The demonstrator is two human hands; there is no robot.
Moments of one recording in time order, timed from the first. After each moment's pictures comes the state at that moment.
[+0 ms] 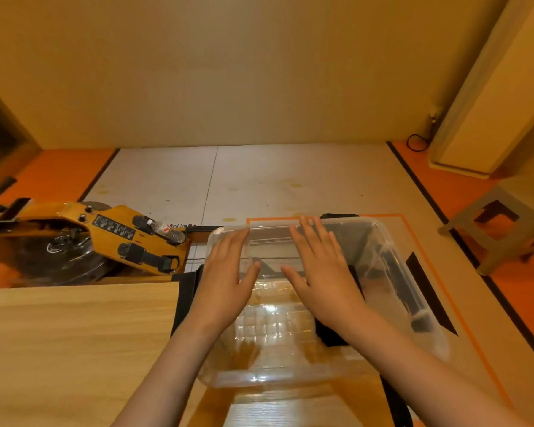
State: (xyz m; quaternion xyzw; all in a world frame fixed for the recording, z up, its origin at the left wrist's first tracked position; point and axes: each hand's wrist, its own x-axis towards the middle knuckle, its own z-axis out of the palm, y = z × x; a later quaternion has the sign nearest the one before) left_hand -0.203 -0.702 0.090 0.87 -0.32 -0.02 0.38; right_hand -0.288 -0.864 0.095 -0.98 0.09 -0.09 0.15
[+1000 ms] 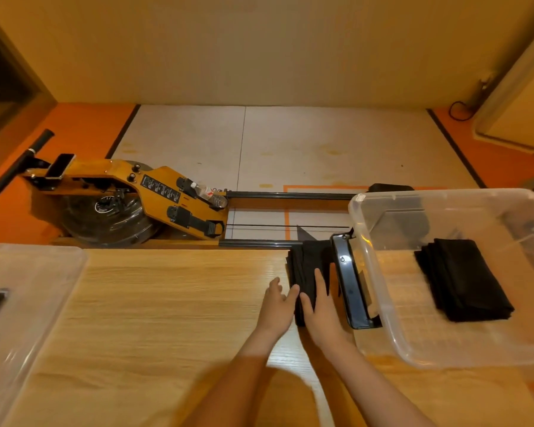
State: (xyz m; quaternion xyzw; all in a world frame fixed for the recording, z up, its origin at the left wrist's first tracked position) left_hand -0.129 -0.533 -0.078 0.80 -0.02 -0.33 0.49; right_hand -0.192 -0.611 -0.057 -0.84 0.32 0.01 0.43
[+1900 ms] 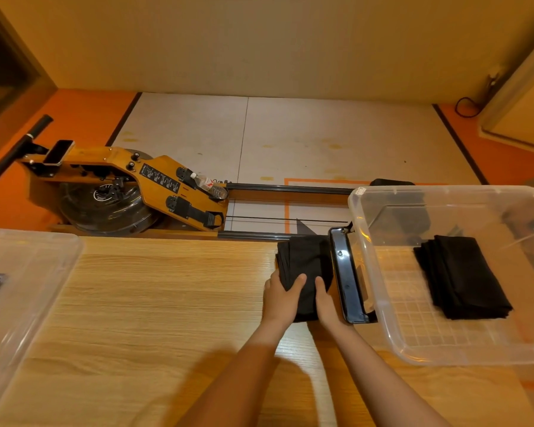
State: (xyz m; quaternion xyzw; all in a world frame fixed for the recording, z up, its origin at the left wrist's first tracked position) left_hand -0.133 -0.556 -0.103 0.76 0.04 -0.30 0.57; right_hand -0.184 -0.650 -0.140 -0.65 0.47 -0.04 0.60
